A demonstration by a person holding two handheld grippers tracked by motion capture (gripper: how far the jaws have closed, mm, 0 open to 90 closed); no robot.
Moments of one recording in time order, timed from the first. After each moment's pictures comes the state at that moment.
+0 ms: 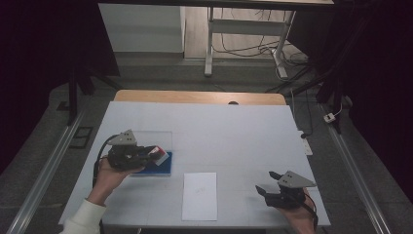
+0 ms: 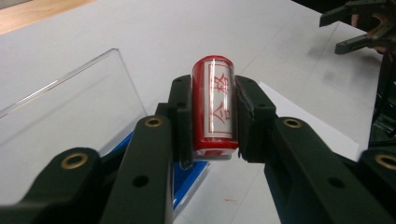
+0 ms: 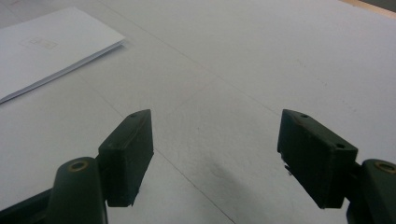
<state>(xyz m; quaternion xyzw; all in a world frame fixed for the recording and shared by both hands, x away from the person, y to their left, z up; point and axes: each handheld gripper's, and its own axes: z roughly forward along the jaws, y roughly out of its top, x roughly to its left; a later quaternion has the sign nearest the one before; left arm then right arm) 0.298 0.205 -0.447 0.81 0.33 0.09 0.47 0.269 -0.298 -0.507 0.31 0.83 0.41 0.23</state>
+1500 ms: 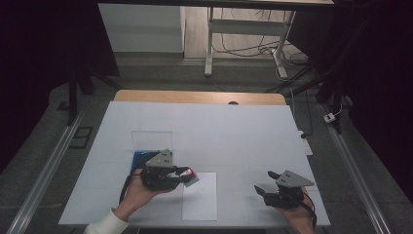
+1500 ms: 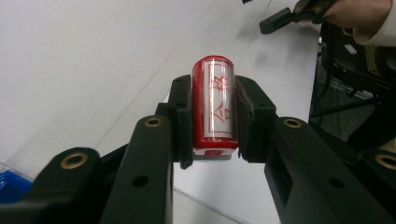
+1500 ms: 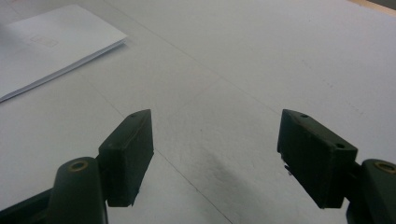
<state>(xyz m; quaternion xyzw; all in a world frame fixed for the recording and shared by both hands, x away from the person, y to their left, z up) 0.268 0.114 -0.455 0.86 0.24 0.05 0.45 0.272 -0.295 -0.508 0.30 0.83 0.41 0.22</state>
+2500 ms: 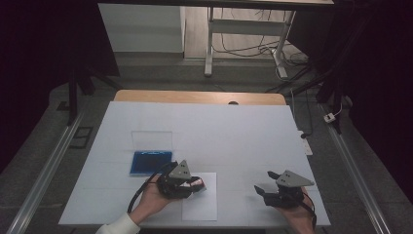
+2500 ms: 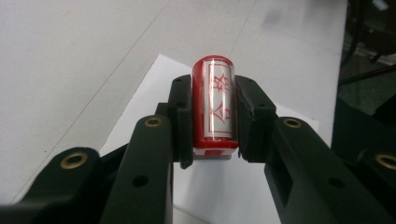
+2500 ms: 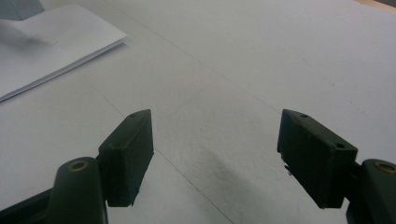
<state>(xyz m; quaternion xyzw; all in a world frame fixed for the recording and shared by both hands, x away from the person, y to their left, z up) 0.267 0.075 -0.489 0.89 0.22 0.06 0.39 0.272 -0.295 -0.509 0.31 0.83 0.41 0.22</state>
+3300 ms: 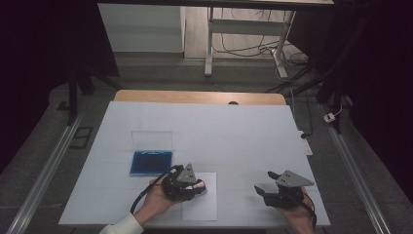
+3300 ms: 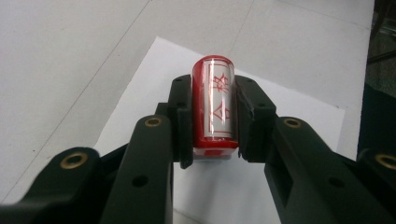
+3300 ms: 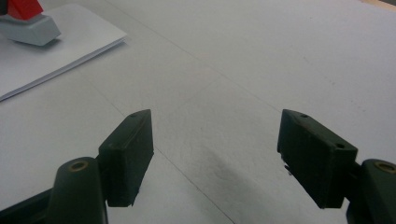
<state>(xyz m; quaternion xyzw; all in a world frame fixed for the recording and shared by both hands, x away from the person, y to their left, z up) 0.268 0.064 -0.501 0.91 0.21 0.08 0.36 0.272 -0.296 -0.509 0.31 0.83 0.41 0.22</state>
